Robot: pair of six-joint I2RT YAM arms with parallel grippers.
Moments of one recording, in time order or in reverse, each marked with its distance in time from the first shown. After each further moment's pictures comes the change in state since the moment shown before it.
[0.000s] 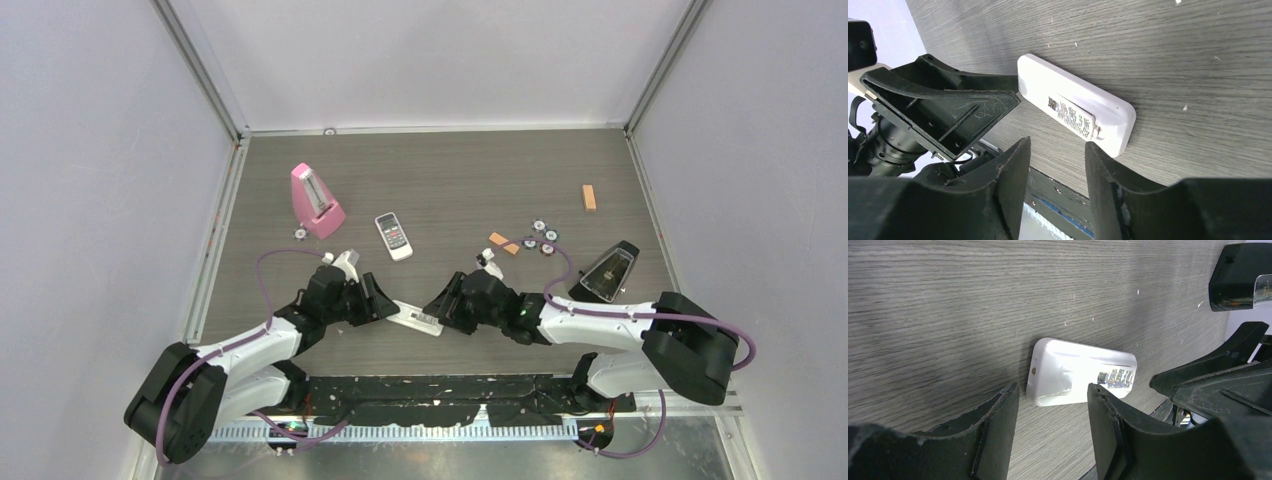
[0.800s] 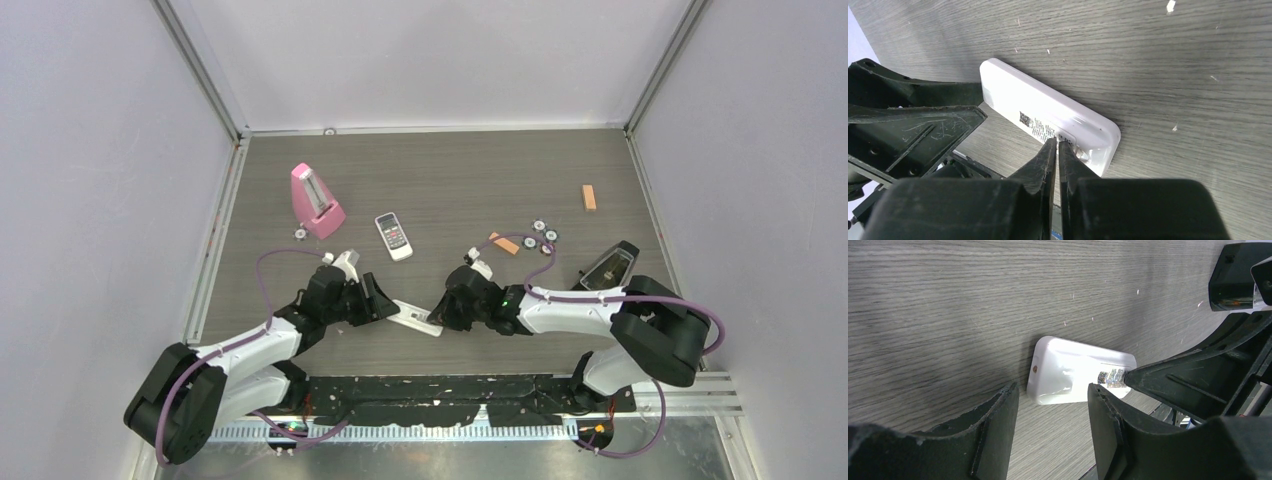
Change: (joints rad) left arm 0.000 -0.002 0.000 -0.001 0.000 0.000; right arm -0.002 0.158 0.090 -0.063 -0.019 -0.064
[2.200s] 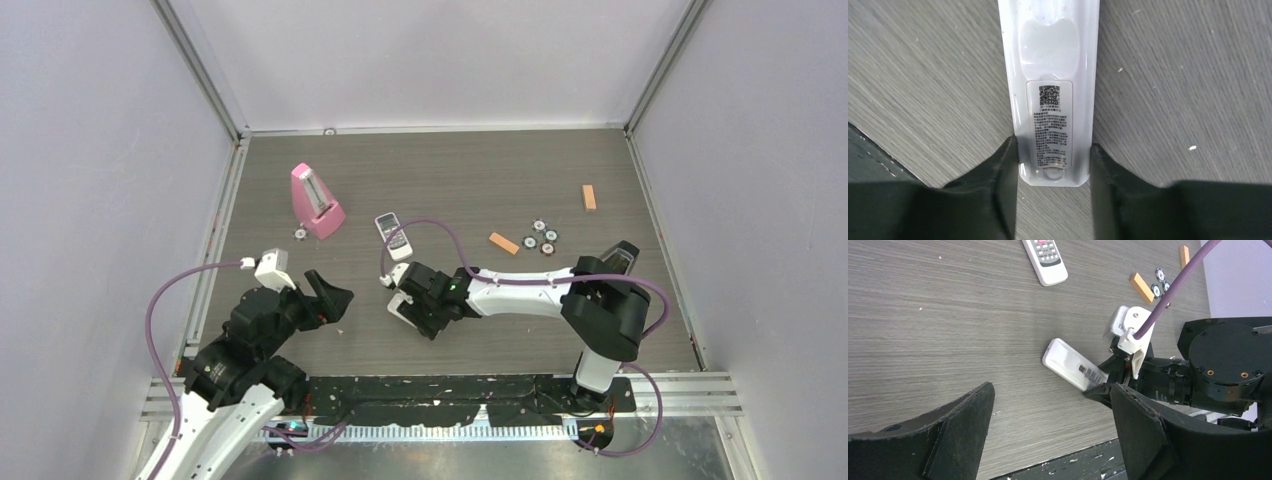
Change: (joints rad) left arm 0.000 -0.791 0.354 -0.916 -0.368 0.093; right arm 0.092 0.278 0.411 -0.413 0.000 -1.189
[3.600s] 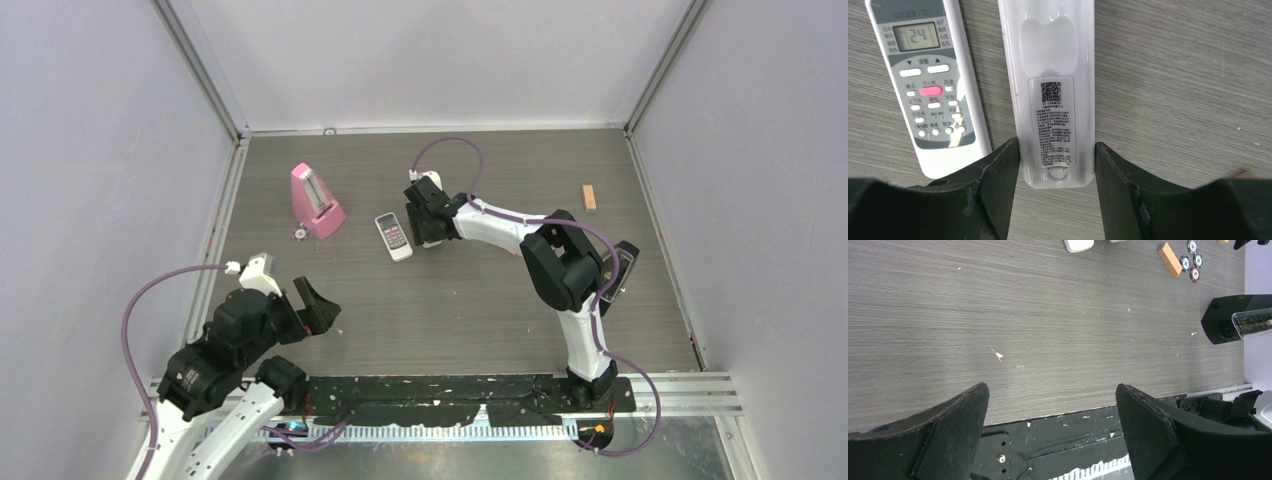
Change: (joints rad) left arm 0.000 0.056 0.222 -0.330 -0.010 0.009; right arm -0.352 0.355 0.512 -0.019 0.206 0.271
